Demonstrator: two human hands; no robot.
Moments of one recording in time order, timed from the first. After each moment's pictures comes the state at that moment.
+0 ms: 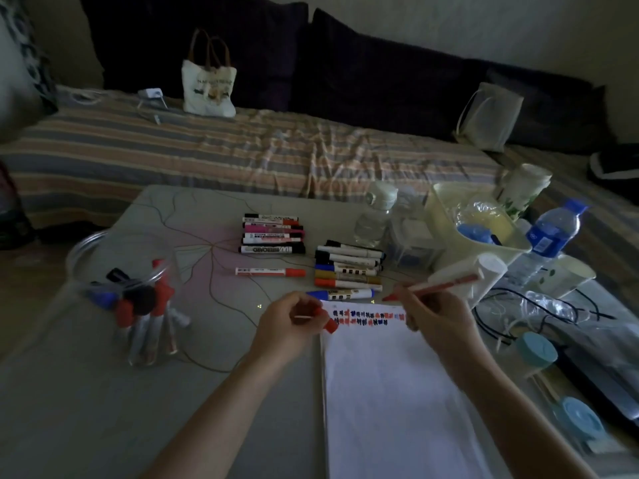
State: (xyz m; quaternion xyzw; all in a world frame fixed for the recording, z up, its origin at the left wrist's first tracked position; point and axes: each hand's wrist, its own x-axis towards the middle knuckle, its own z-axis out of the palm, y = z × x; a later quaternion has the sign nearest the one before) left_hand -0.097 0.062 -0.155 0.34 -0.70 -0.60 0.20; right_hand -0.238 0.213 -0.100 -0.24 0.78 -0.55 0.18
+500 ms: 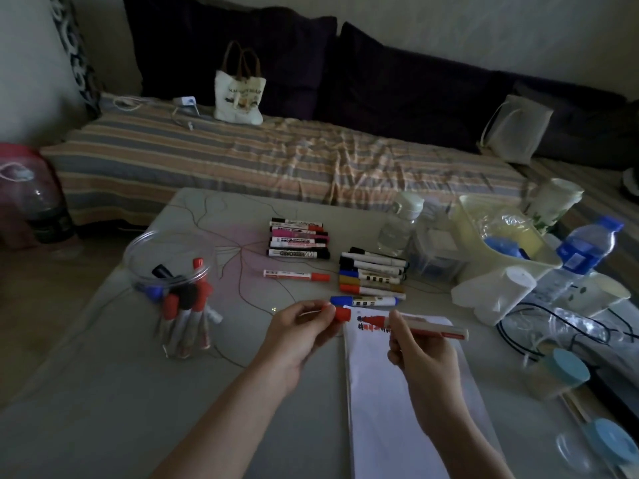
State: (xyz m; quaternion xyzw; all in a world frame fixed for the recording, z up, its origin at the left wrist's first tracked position) left_hand -0.071 0.061 -0.141 0.36 -0.38 -0.81 0.25; right_hand -0.172 0.196 -0.127 -0.16 0.69 -0.67 0.22
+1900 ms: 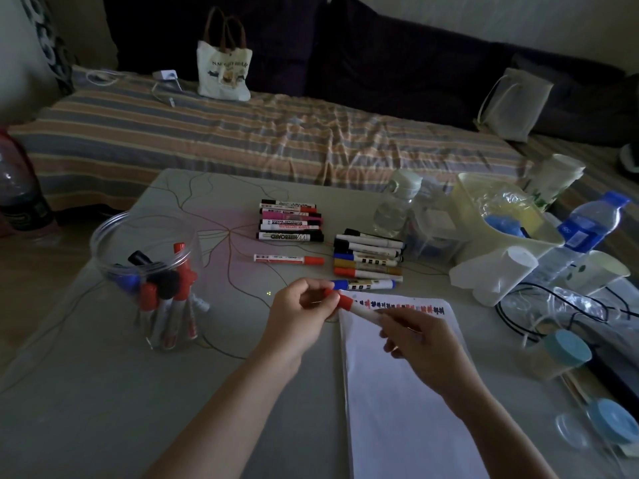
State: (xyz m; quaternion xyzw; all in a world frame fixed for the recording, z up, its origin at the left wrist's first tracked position) left_hand -0.086 0.062 -0.149 0.37 -0.55 -0.70 0.28; right_hand -0.207 0.207 -0.140 -0.34 0.79 -0.46 0.24
